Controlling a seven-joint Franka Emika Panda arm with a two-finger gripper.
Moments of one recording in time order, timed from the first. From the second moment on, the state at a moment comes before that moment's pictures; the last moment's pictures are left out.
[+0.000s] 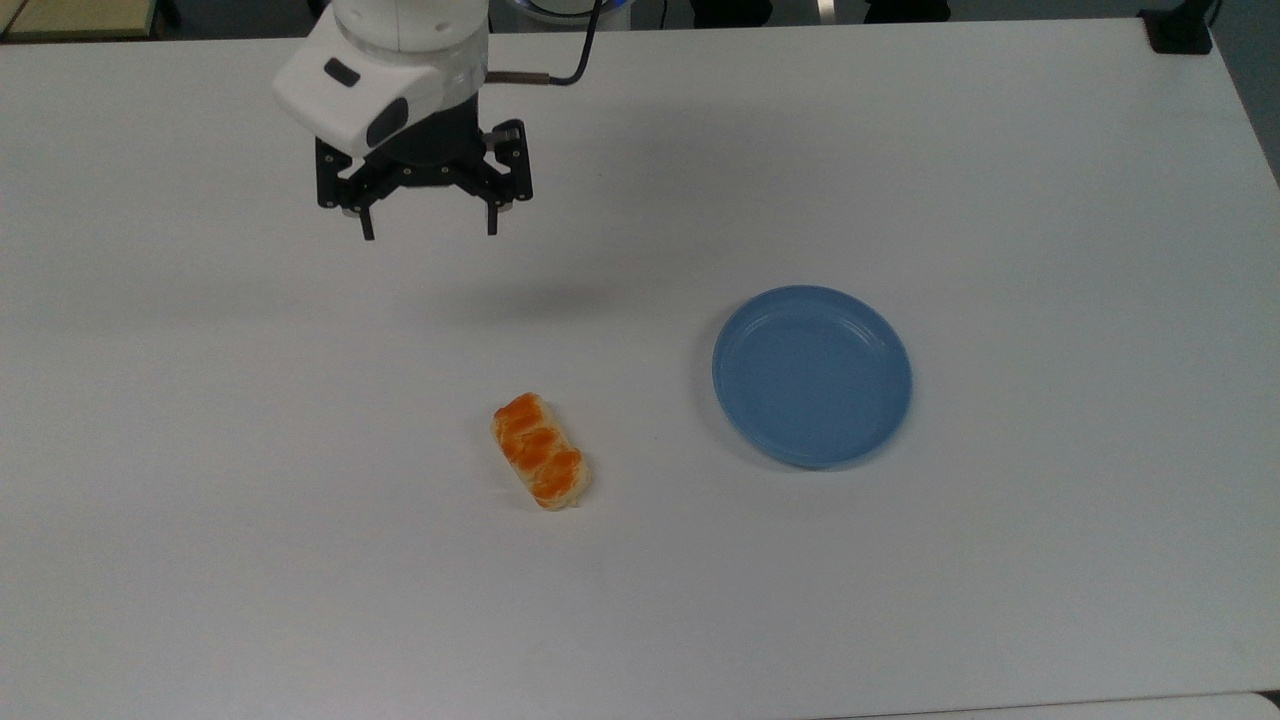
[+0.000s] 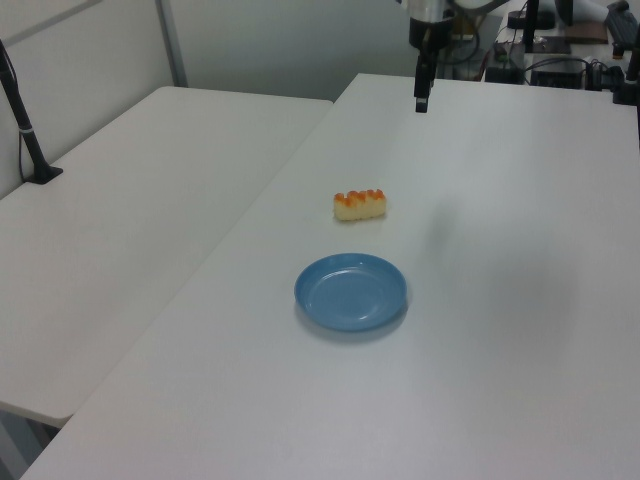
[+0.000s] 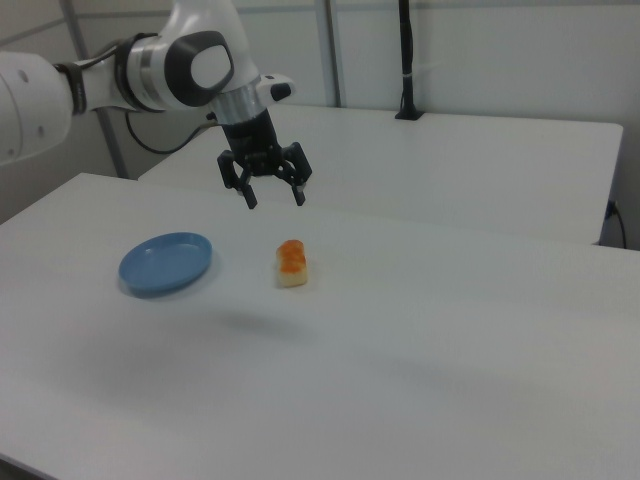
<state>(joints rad) 0.01 0.31 -0.07 -1.44 -0.13 1.84 -0.21</state>
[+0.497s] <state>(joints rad) 0.03 0.52 -0.05 -1.33 -0.17 1.91 -0.31</state>
